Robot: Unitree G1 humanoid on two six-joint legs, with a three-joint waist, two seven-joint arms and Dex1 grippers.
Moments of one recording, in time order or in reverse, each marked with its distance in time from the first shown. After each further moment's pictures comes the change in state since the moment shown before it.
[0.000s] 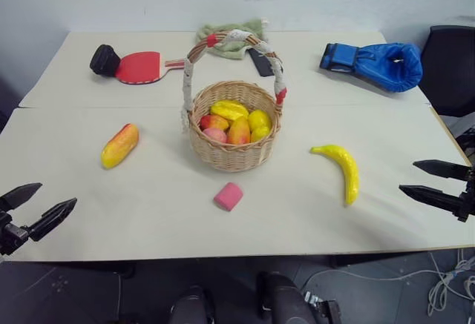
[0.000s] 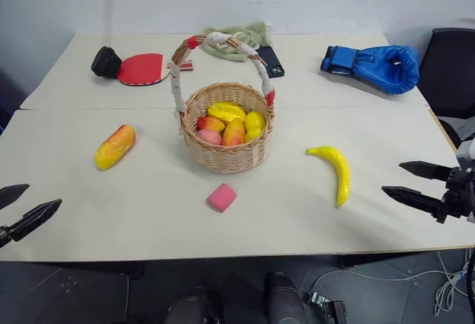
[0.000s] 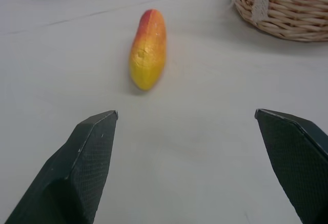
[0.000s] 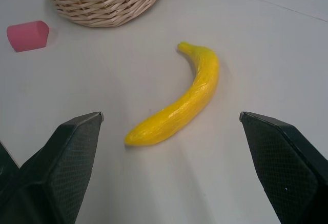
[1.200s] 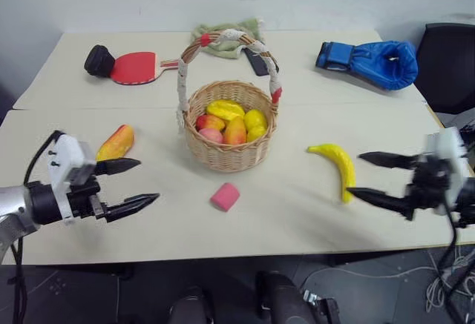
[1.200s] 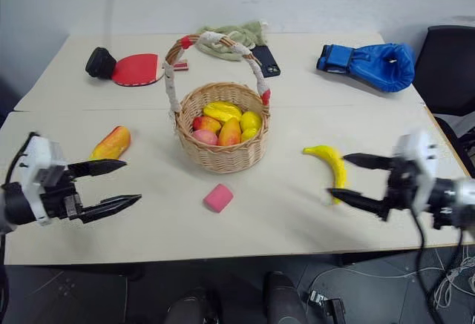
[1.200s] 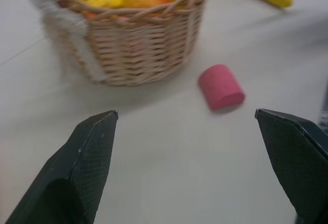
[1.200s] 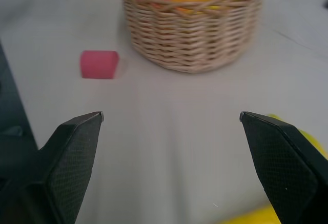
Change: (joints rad) left arm -0.346 0.278 -0.446 -0.179 -0.113 0.120 -0.140; right arm -0.057 0.148 0.247 -0.534 0.142 0.130 -0.270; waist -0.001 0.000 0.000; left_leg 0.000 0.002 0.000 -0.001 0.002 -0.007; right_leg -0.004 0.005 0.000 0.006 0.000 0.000
